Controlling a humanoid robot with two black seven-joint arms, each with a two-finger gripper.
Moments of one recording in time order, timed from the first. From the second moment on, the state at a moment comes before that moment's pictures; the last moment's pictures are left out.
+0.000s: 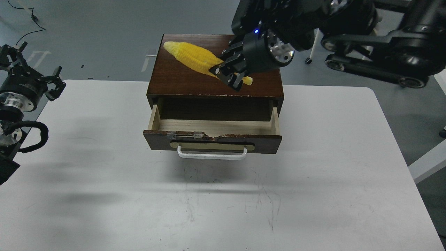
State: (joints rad) left arm -0.81 0.53 -0.59 -0.32 -0.31 -0.49 -0.29; right arm 1.85 -0.23 -0.32 1.27 -1.75 0.34 0.29
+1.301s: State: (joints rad) left arm -0.81 0.60 -0.59 -0.32 -0.31 -0.49 -0.31; right arm 1.84 -0.24 -0.14 1.17 -1.53 0.33 0.31
